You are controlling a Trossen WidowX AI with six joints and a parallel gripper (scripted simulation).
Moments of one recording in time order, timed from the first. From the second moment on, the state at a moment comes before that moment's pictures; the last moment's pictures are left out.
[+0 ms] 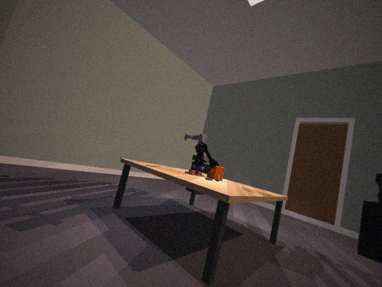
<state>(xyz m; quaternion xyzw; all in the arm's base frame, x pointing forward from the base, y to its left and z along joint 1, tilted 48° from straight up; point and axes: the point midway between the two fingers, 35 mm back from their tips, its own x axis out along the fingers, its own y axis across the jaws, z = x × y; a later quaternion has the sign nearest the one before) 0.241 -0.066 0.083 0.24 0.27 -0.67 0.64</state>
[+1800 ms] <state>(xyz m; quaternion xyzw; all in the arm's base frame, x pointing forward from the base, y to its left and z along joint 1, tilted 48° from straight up) 0.246 -0.020 0.123 0.24 0.27 -0.67 0.65</state>
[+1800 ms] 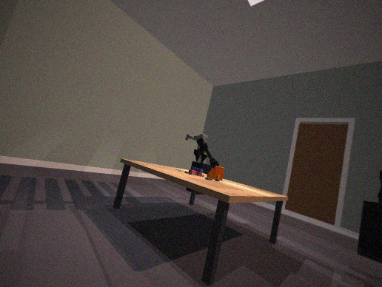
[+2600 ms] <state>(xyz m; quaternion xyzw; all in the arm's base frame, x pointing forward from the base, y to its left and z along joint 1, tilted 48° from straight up) 0.246 -0.018 0.124 -0.26 0.65 -0.32 0.64</state>
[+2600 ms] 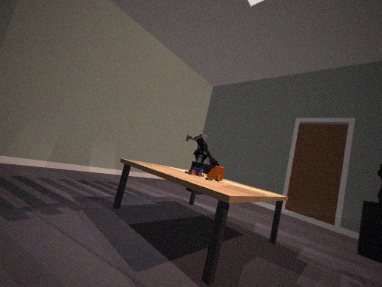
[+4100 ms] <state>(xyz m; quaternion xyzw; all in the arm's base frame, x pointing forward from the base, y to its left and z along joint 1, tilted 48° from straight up) 0.187 0.099 -0.100 -0.32 0.68 -0.24 0.61</state>
